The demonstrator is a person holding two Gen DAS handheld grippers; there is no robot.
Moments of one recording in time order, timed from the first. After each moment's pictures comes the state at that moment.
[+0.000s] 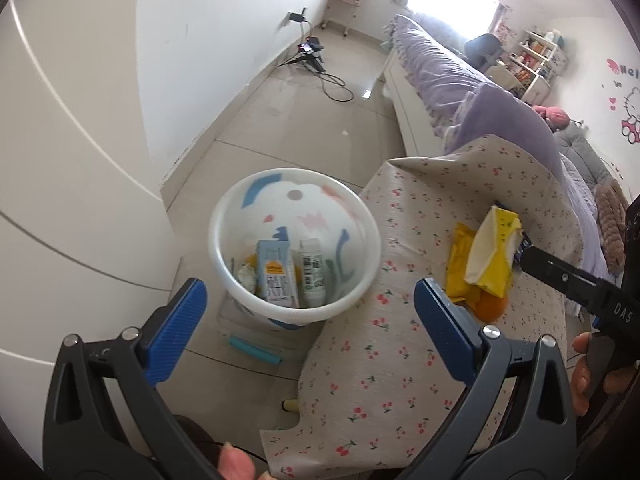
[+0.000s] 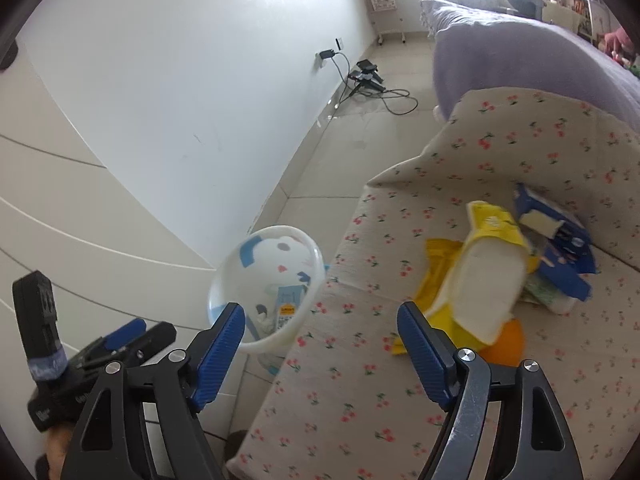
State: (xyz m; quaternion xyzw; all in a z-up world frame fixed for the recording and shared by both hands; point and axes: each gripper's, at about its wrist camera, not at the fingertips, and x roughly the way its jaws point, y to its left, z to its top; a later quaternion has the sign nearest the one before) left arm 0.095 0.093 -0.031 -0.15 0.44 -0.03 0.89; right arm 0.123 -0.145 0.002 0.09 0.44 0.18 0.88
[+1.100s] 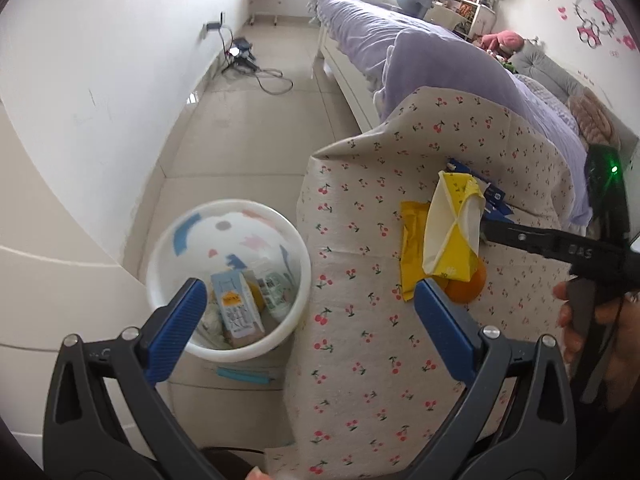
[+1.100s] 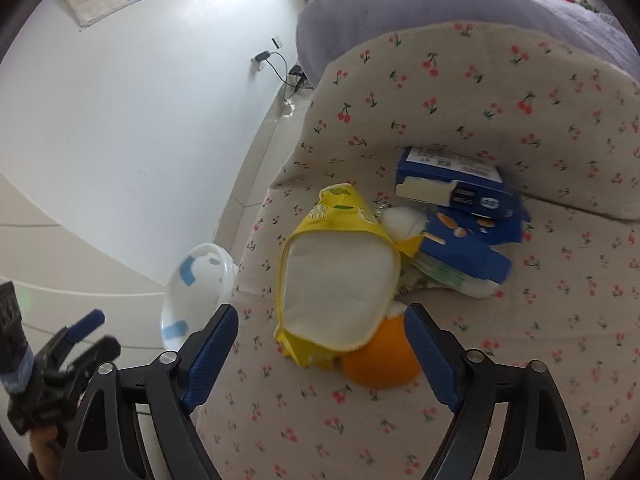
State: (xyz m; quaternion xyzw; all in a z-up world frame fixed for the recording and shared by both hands) left arm 0.135 0.017 -0.011 -0.03 0.46 -0.11 0.88; right arm 0.159 -0.246 -0.040 0.18 0.47 0.13 0.85
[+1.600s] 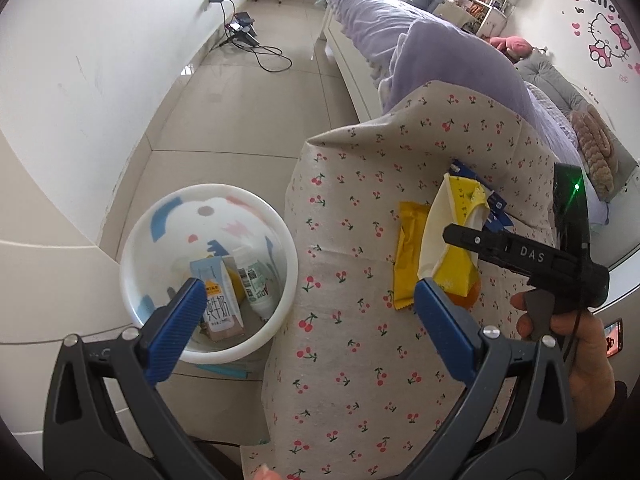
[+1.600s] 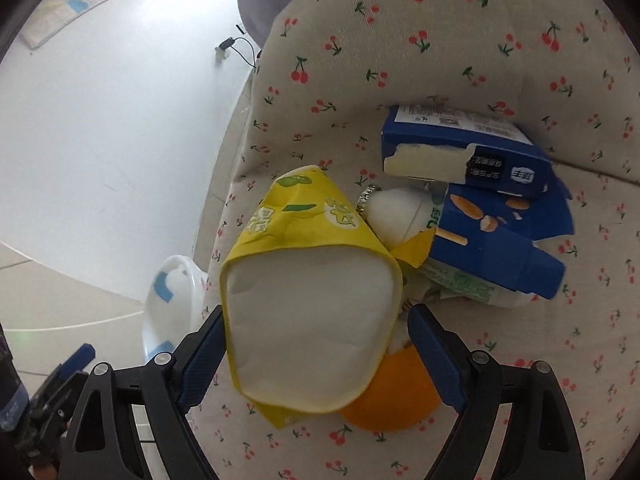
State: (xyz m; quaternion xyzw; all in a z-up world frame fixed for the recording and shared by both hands) left arm 0.156 0.015 -0.023 -0.06 0.49 -0.12 0.86; right arm 0.193 -0.242 -0.081 0.22 0.51 0.11 0.82
